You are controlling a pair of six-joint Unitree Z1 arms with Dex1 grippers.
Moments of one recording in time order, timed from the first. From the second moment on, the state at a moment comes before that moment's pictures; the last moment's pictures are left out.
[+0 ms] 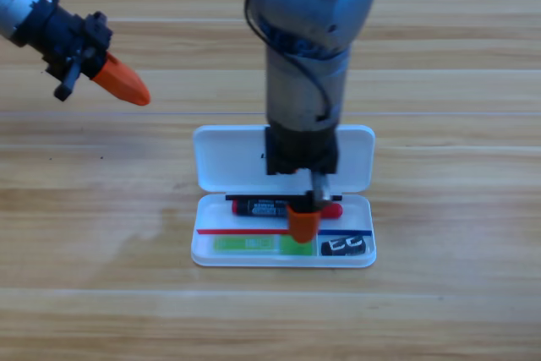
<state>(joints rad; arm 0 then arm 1) -0.14 2.03 -1.52 0.87 -0.68 1.16 0.99 2.42 -2.33 1.38 -0.04 -0.67</state>
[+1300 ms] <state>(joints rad) -0.31 2.17 -1.49 0.61 -0.72 1.17 0.87 1.36 -1.32 0.78 0.60 -0.53</state>
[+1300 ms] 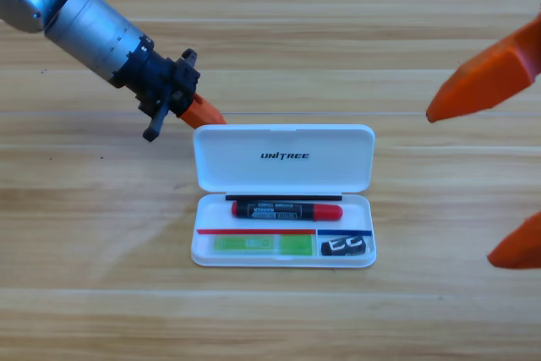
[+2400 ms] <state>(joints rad) -0.39 2.08 -1.40 0.66 -0.72 1.12 0.87 1.33 -1.29 0.78 0.62 -0.52</state>
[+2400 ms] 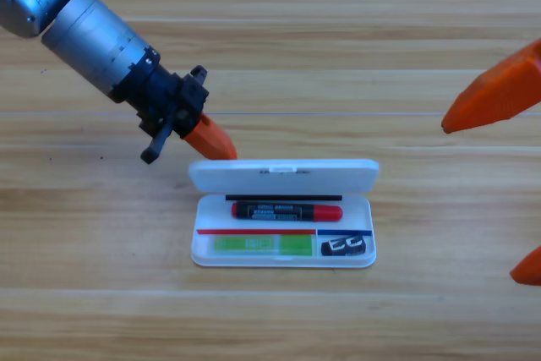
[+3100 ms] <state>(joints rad) -0.50 2.05 -1.29 0.56 -0.70 1.09 0.87 1.33 -1.29 0.78 0.63 -0.52</state>
